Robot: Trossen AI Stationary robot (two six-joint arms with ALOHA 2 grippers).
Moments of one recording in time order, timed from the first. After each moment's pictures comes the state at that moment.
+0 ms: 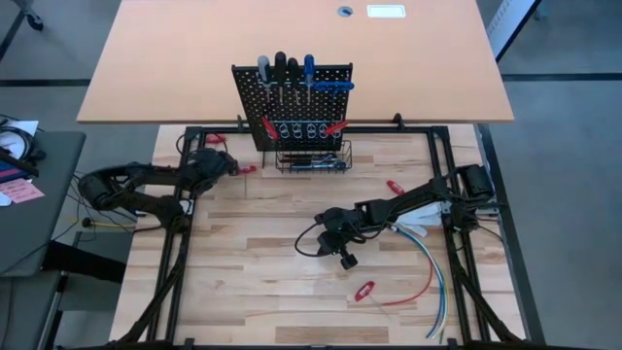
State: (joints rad) left arm 0.76 1.33 0.24 -0.04 -0.60 -0.79; right arm 0.11 1.87 0.99 0.09 -0.28 -0.30
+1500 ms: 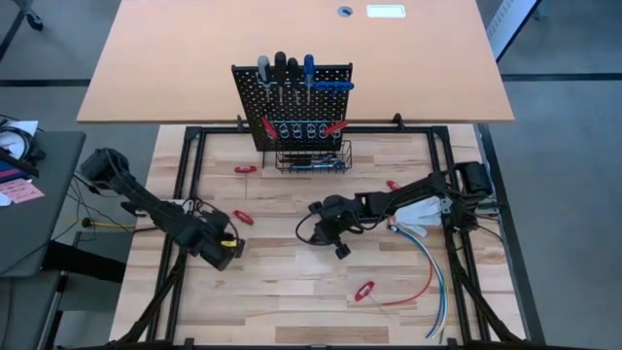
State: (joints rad) left arm -0.57 1.21 0.59 -0.84 -0.27 -1.79; right arm 0.05 1.87 0.99 0.21 -0.28 -0.44
